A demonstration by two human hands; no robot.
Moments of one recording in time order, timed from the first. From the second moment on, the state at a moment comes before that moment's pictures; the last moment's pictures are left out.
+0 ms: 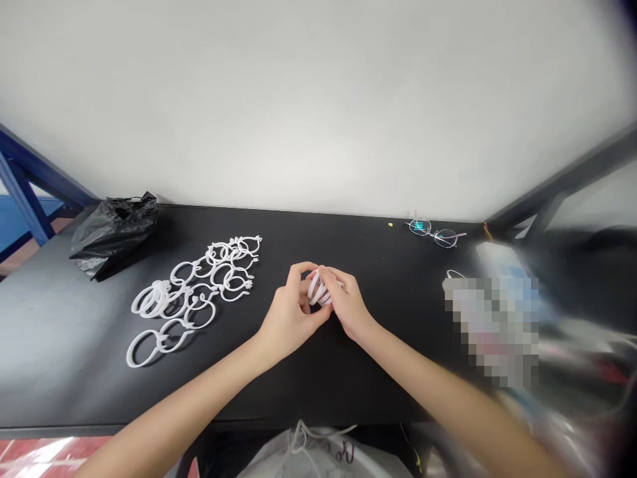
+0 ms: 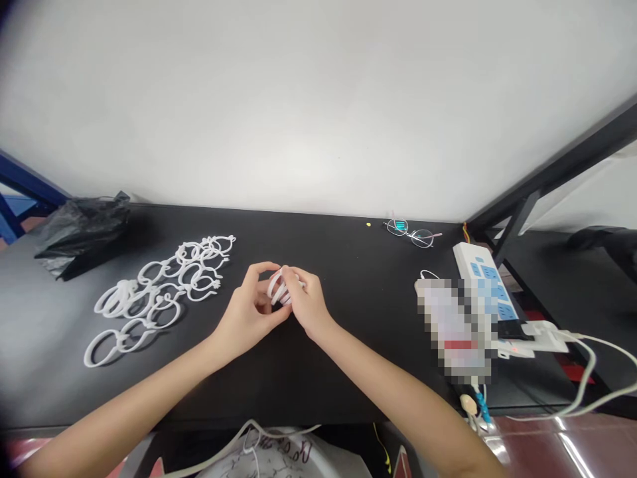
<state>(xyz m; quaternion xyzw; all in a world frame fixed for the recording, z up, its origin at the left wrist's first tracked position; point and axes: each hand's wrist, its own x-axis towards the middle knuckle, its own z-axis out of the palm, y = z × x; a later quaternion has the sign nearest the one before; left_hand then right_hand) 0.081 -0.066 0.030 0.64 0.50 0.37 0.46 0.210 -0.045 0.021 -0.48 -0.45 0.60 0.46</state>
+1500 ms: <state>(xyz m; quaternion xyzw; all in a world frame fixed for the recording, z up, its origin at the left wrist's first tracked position) 0.055 -0.060 0.042 0.28 0.12 0.16 0.94 0.240 -0.055 0.027 -0.13 -0.38 0.89 0.23</state>
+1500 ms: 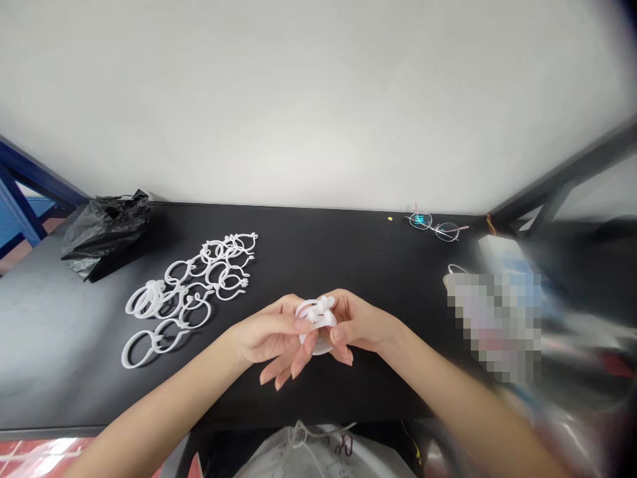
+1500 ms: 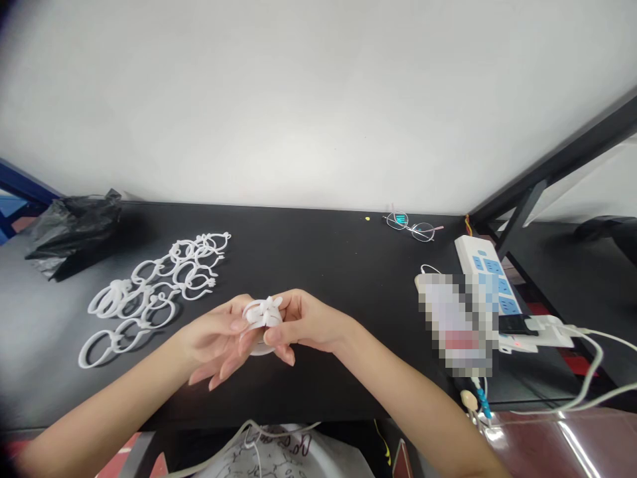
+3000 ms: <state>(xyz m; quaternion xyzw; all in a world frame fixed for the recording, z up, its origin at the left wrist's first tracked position) 0.053 -0.080 0.052 0.40 0.18 0.21 0.87 0.220 -0.093 0.040 -0.26 -0.24 0.87 0.34</state>
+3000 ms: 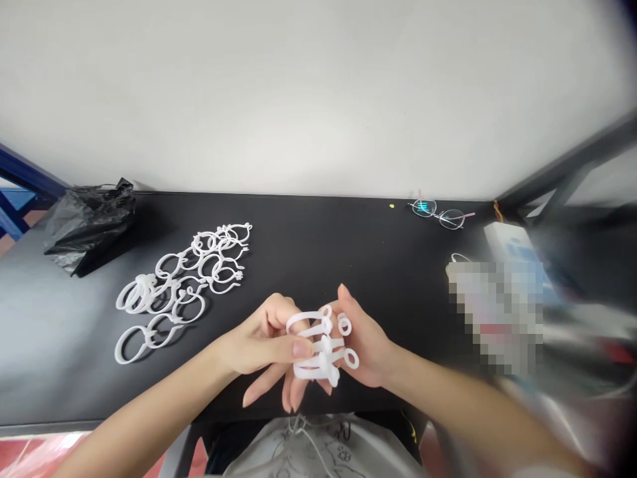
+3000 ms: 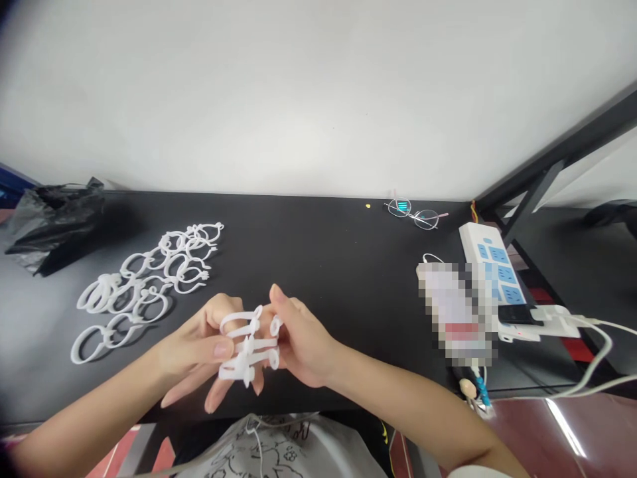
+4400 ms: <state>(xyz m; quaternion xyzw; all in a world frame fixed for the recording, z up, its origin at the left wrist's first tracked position) -0.130 -0.015 -0.011 0.85 0.49 0.17 0.08 0.116 0.039 0.012 -0.33 -0.91 0.21 0.13</state>
